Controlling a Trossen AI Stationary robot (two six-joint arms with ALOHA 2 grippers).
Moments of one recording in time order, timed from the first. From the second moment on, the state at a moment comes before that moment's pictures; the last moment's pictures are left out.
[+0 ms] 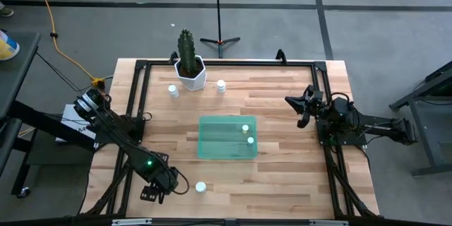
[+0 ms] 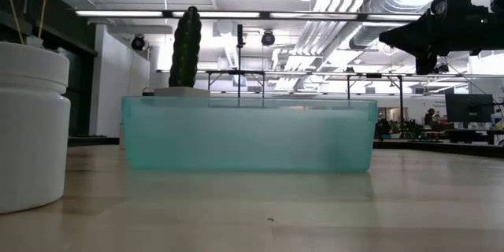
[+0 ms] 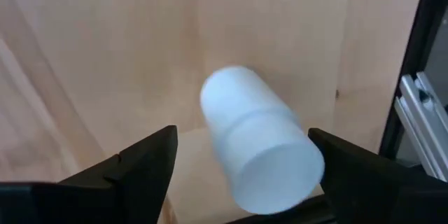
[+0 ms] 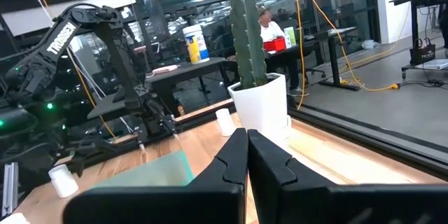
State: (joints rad) left arm -0.79 1.58 0.95 -0.85 0.25 -0.64; right arm -0.19 0.11 0.02 0.21 0.16 0.26
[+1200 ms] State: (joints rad) left arm -0.80 1.59 0.95 -0.81 0.26 -0.58; right arm -0.19 0.11 0.02 0.21 0.16 0.26
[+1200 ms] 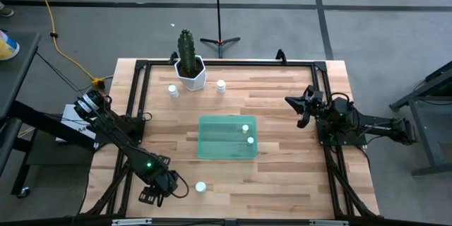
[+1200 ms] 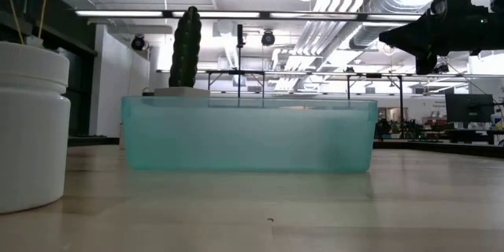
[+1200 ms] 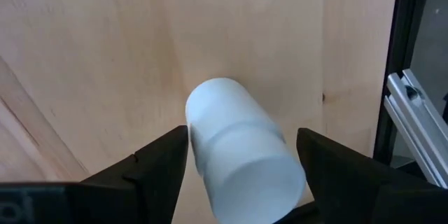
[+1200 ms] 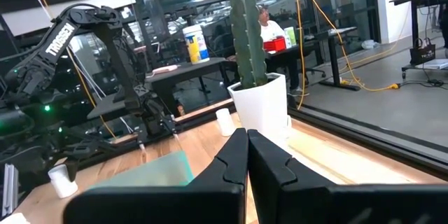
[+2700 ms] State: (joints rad) left arm -0.40 1.59 1.29 -1.37 0.12 -0.12; right arm -0.19 0.11 0.02 0.20 0.16 0.27
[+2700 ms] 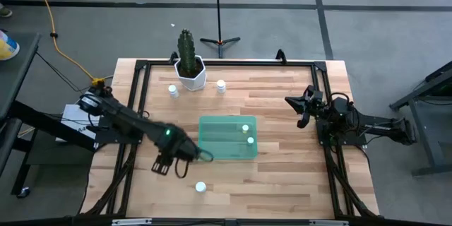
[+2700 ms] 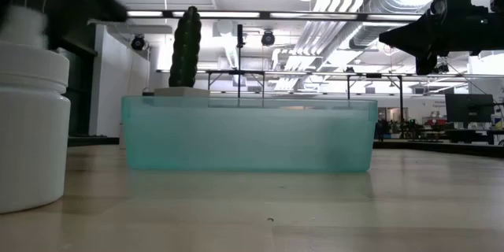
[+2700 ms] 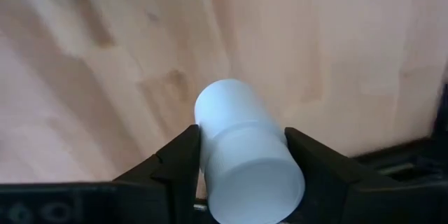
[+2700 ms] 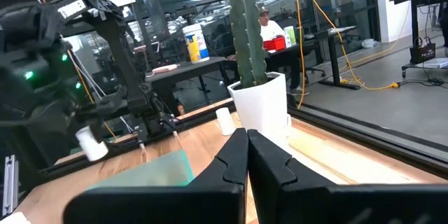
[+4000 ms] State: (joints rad) left arm 0.04 1.87 1.46 -1.06 0.04 0.32; right arm -0.19 0.11 0.02 0.18 0.16 0.26
